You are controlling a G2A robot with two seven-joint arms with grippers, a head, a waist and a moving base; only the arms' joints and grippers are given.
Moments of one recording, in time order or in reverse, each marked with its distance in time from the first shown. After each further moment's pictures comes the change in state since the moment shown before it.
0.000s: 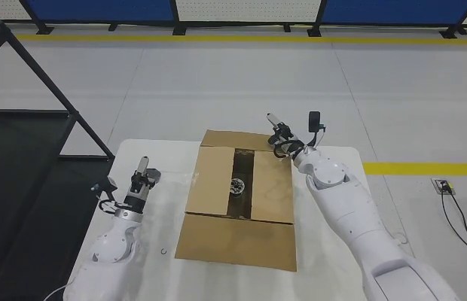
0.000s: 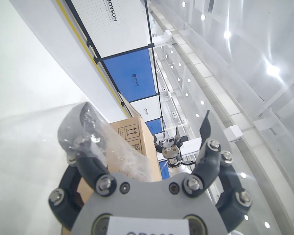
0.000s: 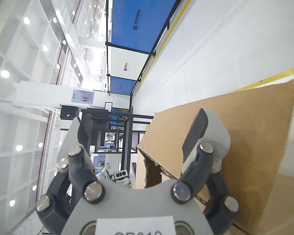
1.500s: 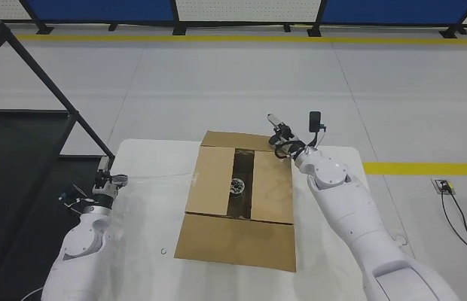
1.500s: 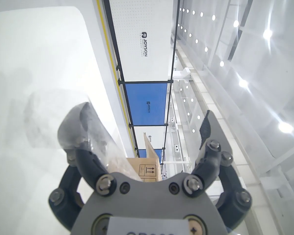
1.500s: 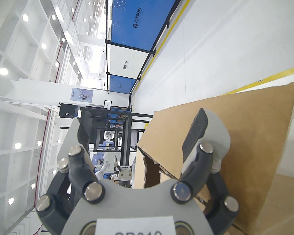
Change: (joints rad) left arm -0.091 0.030 -0.188 0.193 -0.130 0.210 -0.062; right arm -0.009 0.000 0.057 -0.008 -0.057 0.002 0.024
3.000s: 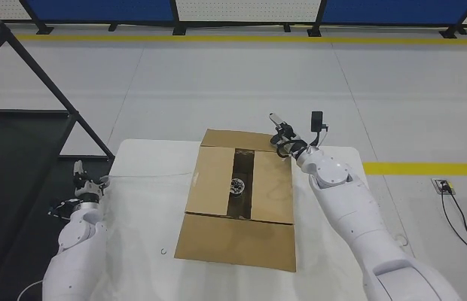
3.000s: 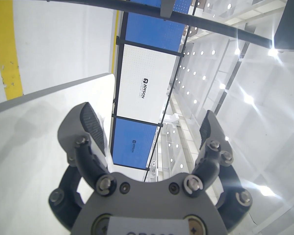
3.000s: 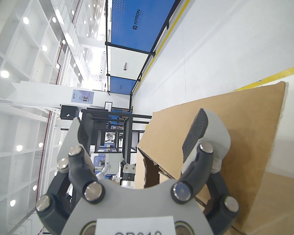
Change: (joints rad) left arm -0.168 -0.016 -0.054 0.289 -0.164 -0.001 0.130; right arm 0.005 -0.005 0.042 0.014 -0.025 -0.002 0.013
